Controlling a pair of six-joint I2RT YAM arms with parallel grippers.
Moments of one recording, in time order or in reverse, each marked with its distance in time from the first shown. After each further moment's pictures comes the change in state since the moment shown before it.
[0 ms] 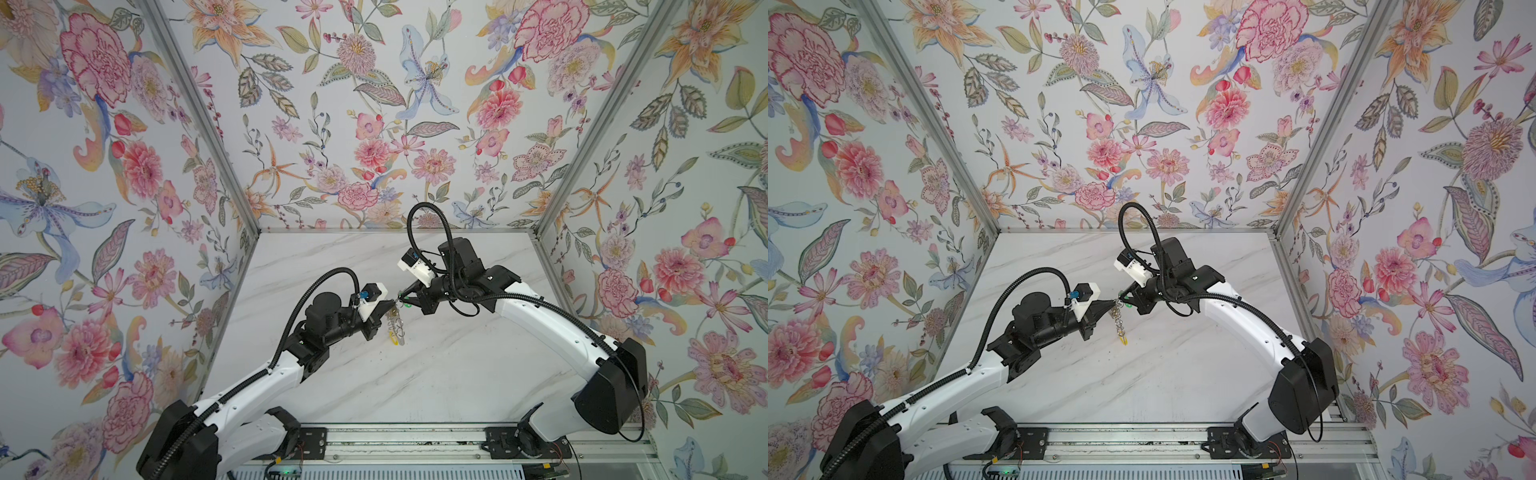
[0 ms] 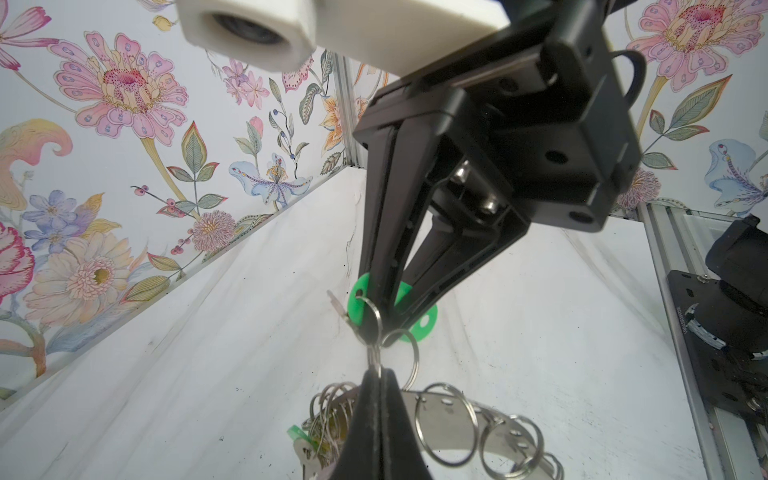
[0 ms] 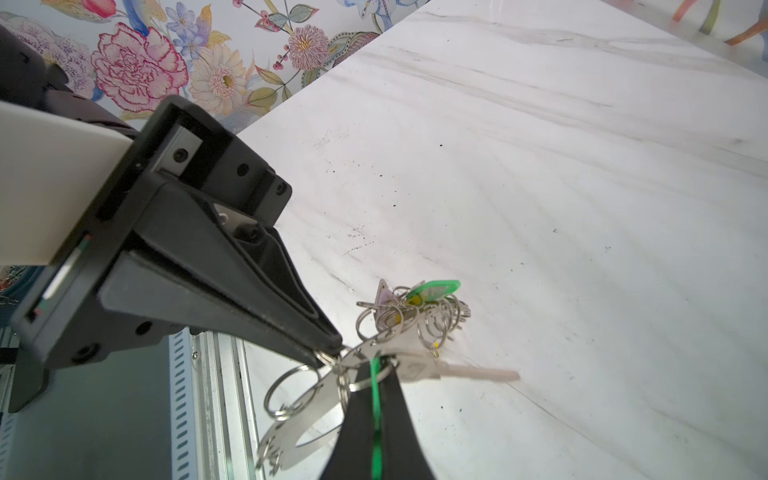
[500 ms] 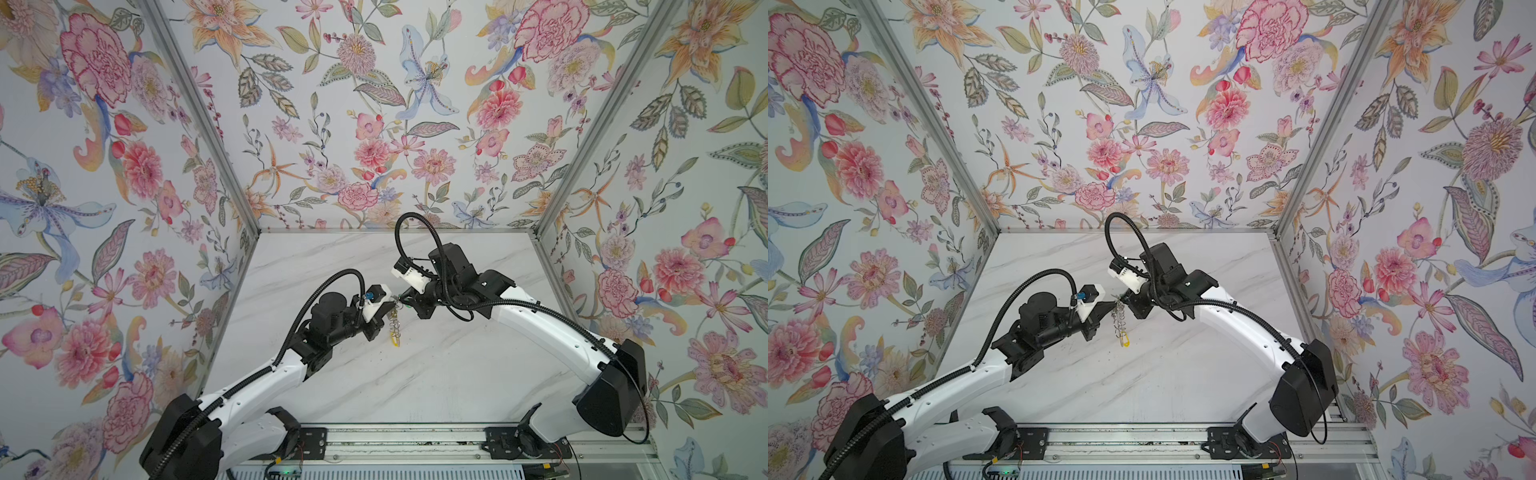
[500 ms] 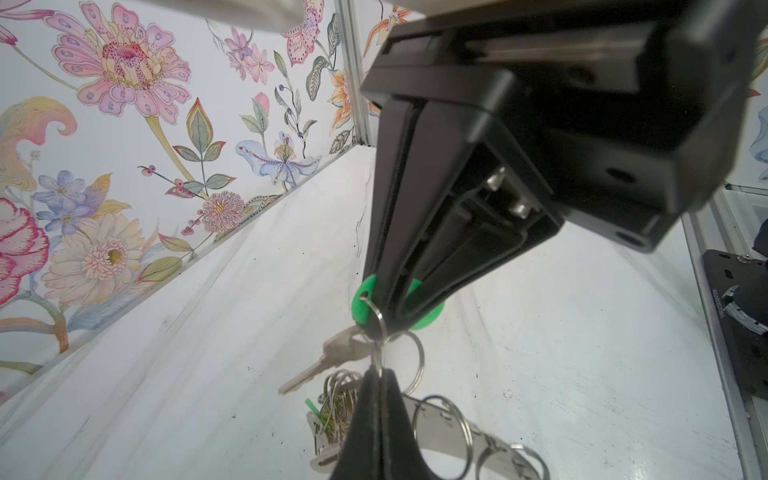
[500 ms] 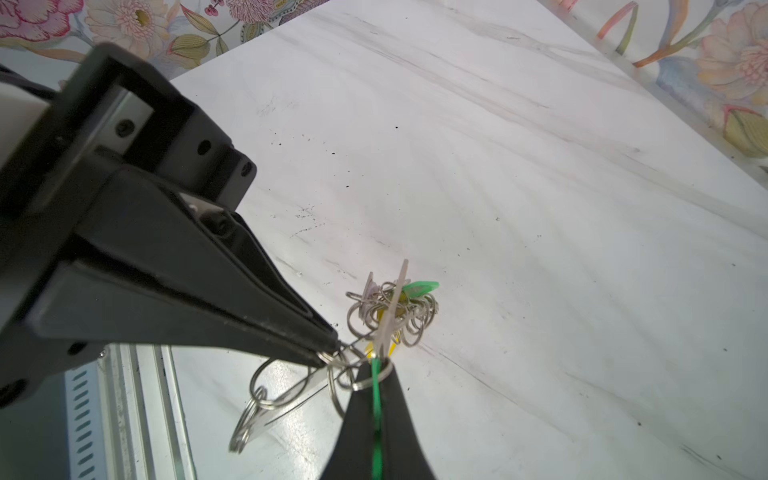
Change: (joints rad) left arm -0.017 0.023 0.007 -0.032 -0.060 0.030; right arm 0.094 -0.010 0.005 -0.023 0.267 -0.089
